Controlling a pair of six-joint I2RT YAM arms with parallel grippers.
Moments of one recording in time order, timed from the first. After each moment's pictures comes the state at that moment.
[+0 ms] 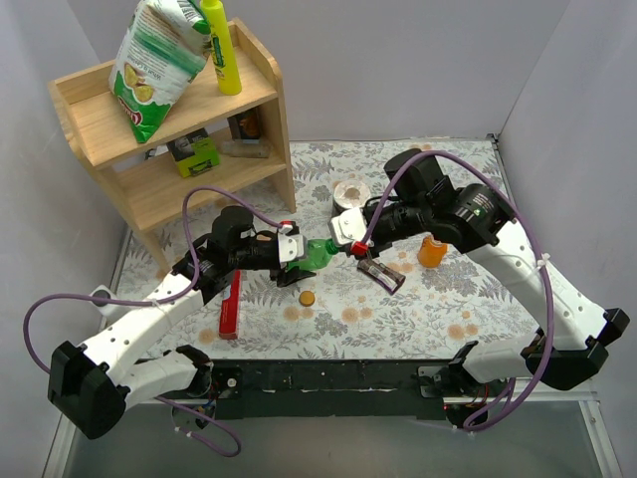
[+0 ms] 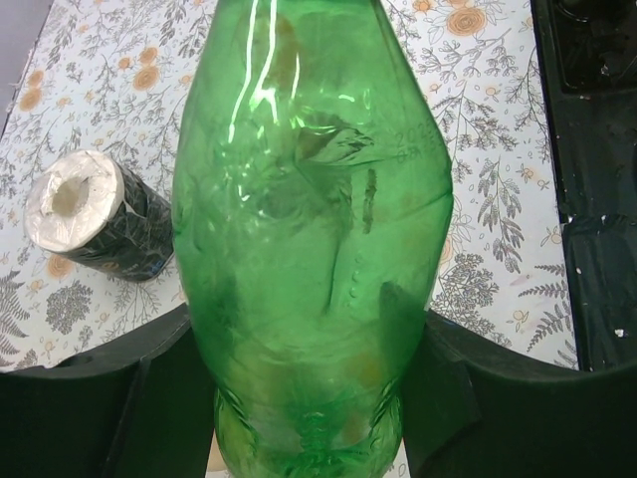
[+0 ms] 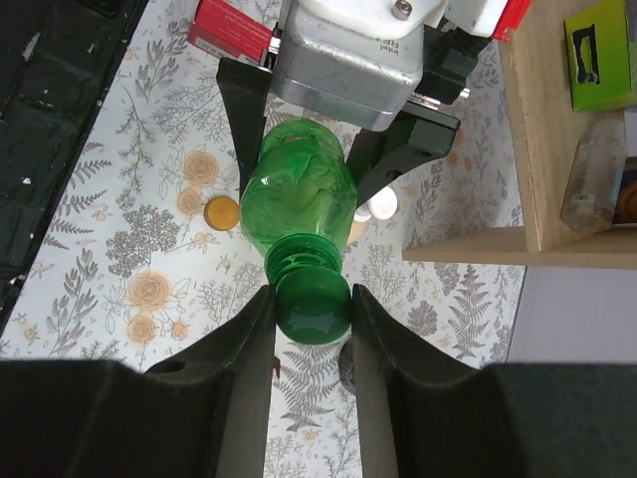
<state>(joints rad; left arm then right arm) -0.62 1.05 0.83 -0.19 0.74 0.58 0.85 1.33 1.70 -1.08 -0.61 -1.05</state>
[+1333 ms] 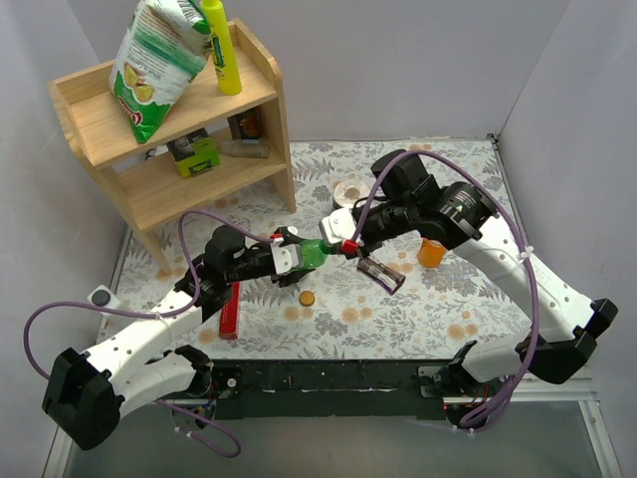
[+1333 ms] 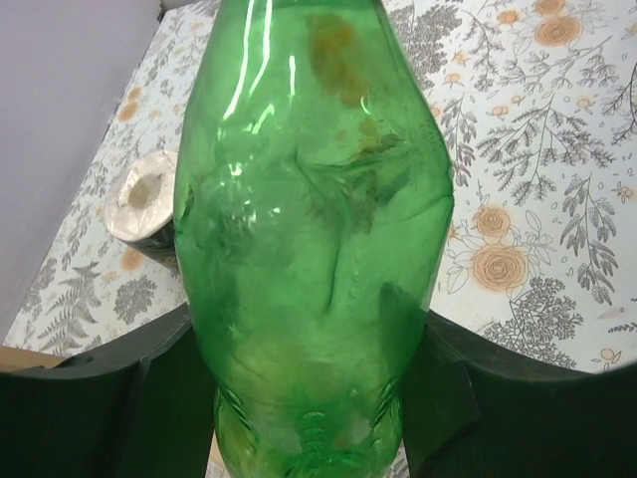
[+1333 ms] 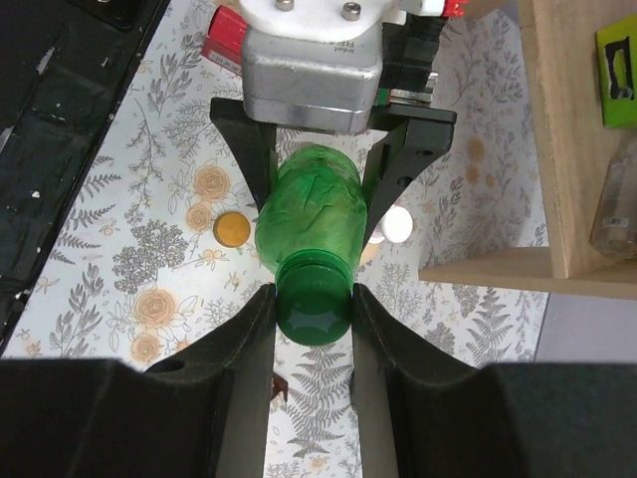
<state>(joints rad) -0.62 0.97 0.61 0.16 0.63 0.53 0.86 1.36 1.67 -1.04 -0.65 -1.05</state>
